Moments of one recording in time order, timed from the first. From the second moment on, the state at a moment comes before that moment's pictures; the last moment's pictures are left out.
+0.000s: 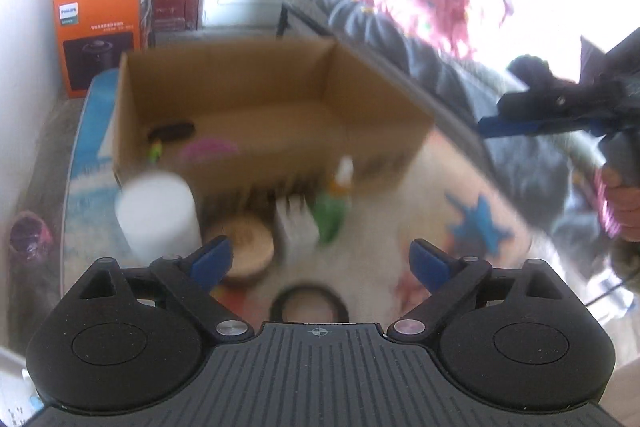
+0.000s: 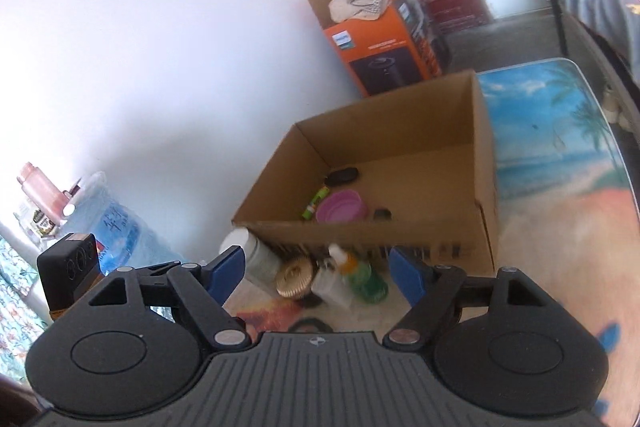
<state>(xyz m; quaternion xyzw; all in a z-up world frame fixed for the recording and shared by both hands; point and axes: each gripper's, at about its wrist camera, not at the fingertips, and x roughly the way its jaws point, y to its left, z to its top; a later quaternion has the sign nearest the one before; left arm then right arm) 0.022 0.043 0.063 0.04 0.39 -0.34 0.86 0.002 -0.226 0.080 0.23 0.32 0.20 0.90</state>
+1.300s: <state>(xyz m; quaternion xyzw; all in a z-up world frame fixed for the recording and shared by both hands) -0.015 -0.027 -0.023 0.19 0.35 -0.35 0.84 0.013 -0.159 -0.047 0.18 0.37 0.16 0.90</state>
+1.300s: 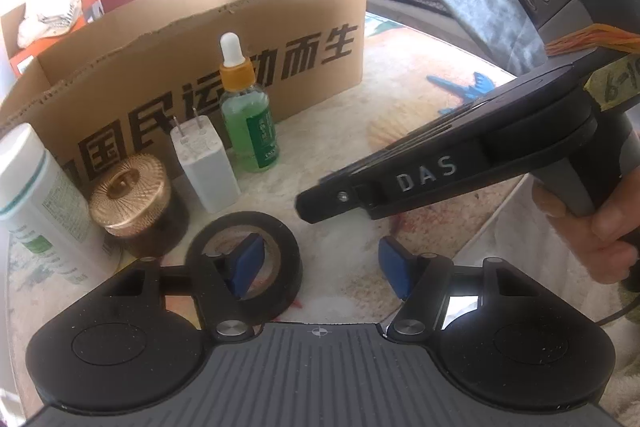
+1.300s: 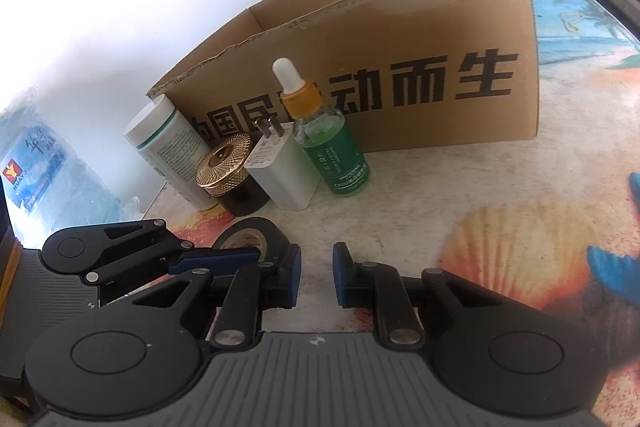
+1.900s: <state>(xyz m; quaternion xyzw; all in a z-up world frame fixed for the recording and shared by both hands) -0.004 -0.012 -0.026 0.17 0.36 -0.25 0.88 0.030 -0.150 -0.037 0.17 0.38 0.21 0.88</state>
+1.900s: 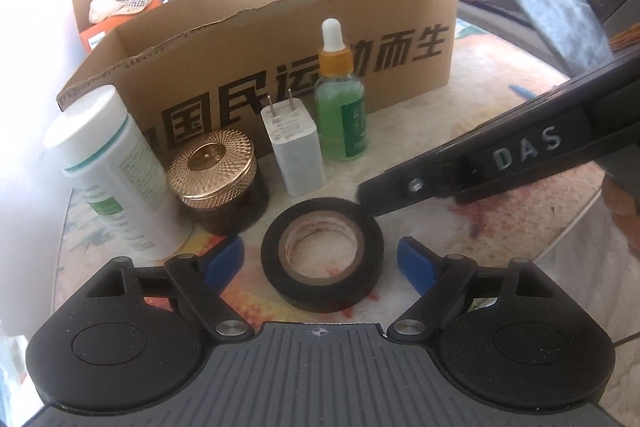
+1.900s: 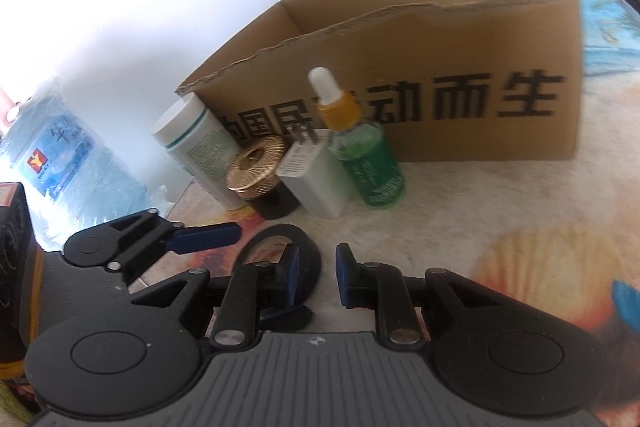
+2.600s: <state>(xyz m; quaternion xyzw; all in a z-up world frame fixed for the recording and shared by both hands) 0.001 -0.034 -0.024 0.10 0.37 -0.31 0.87 0.017 -0.164 -0.036 0.15 0.40 0.18 0.89</state>
